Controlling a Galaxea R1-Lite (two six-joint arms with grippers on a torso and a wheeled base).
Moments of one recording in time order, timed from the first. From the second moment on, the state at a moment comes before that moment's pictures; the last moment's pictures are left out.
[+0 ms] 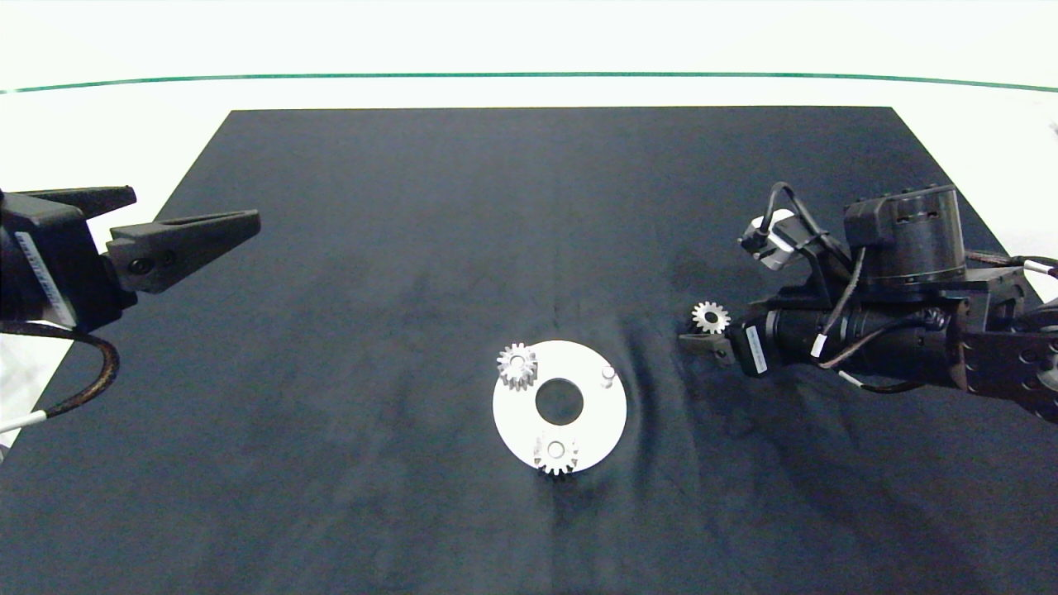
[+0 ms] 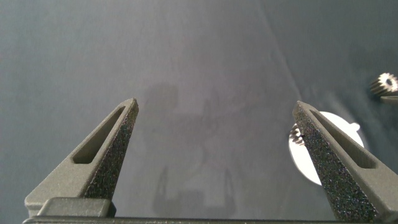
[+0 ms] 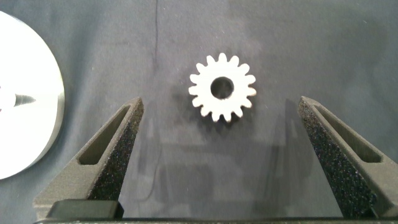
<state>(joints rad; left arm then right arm) -0.35 1.06 -0.94 -0.07 0.09 0.06 0.37 1.70 -1.04 -0.16 -0.03 -0.15</state>
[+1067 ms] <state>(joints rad) -0.34 1.05 -0.92 -0.07 0.09 0.06 0.38 1.77 -1.05 -0.23 -0.05 -0.16</state>
